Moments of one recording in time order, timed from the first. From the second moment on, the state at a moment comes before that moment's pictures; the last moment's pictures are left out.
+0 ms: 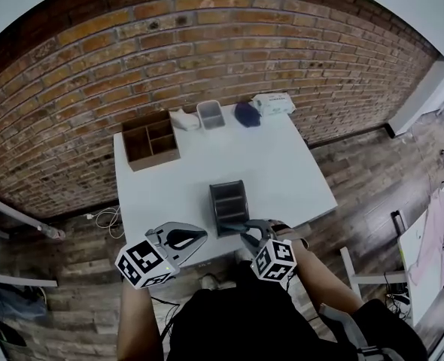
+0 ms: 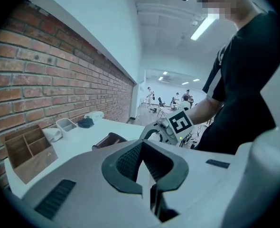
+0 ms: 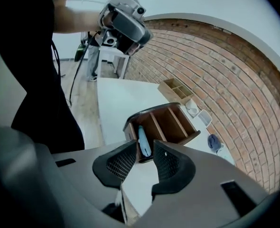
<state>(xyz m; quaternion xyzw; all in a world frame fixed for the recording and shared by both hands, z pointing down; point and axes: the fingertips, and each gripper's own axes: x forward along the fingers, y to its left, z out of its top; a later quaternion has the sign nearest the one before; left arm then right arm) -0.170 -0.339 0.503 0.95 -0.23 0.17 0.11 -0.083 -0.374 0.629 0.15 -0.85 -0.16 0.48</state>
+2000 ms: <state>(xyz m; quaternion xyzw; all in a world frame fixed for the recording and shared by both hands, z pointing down) -0.191 -0.378 0.458 0.94 -0.33 0.09 0.04 -0.078 -0.406 0.440 0.29 -0.95 0.06 0.13</state>
